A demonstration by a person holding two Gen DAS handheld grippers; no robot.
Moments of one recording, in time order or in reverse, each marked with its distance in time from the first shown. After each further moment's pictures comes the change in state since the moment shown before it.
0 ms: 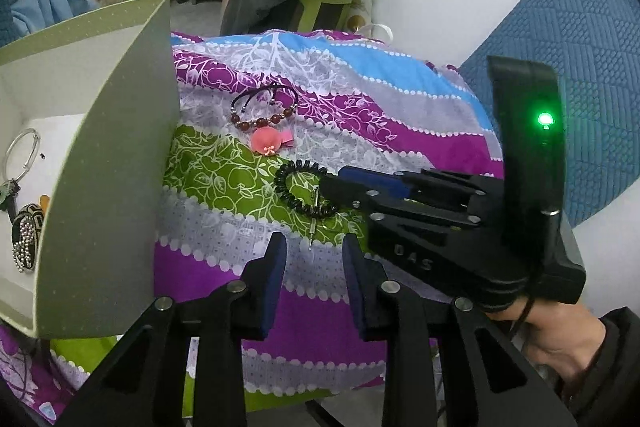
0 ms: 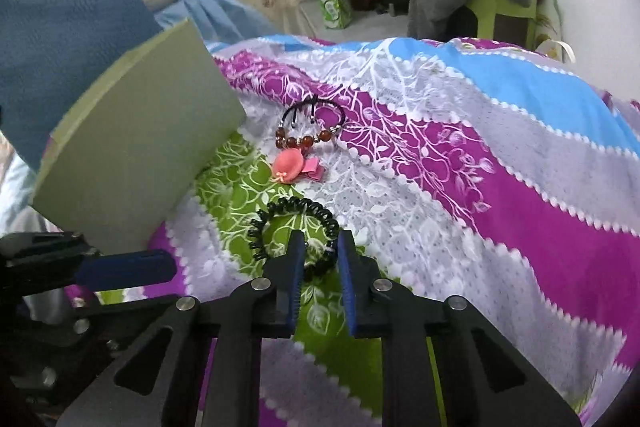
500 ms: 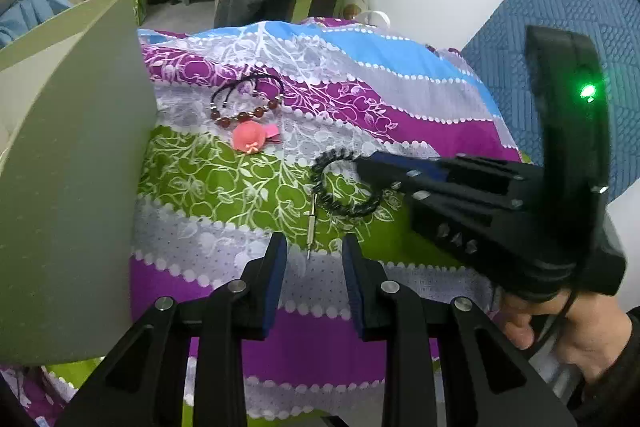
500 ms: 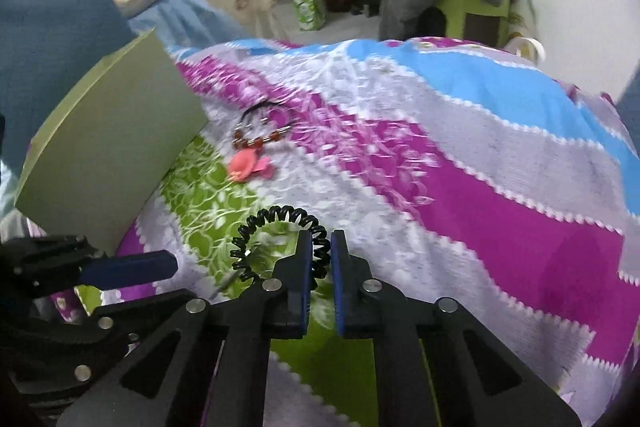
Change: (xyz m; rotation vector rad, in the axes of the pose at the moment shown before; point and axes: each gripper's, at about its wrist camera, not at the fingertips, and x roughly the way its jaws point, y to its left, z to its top) left arm 0.026 -0.013 0.002 0.051 0.022 0.025; right arm -0.019 -0.027 -0.005 0.059 -0.017 -0.086
